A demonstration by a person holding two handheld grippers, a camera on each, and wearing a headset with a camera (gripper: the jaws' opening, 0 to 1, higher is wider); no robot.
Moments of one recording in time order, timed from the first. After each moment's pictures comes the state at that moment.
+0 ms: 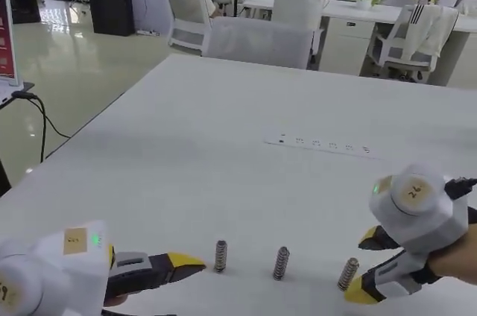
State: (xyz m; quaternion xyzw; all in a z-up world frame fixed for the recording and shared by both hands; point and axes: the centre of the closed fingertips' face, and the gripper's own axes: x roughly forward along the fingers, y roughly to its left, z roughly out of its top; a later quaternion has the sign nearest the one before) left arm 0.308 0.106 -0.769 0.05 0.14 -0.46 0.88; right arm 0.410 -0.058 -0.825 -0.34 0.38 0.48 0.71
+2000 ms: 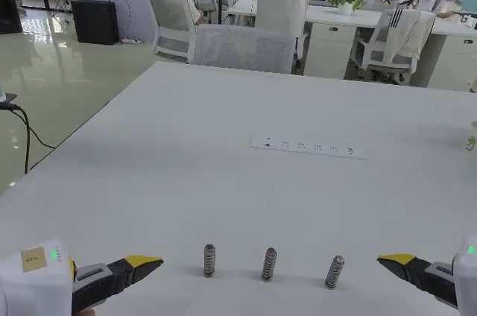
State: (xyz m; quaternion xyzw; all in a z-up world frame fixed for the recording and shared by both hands) left arm 0.313 0.134 -0.781 0.00 0.15 -0.39 0.91; right arm 0.357 -0.065 -0.796 -0.15 0.23 0.45 0.85
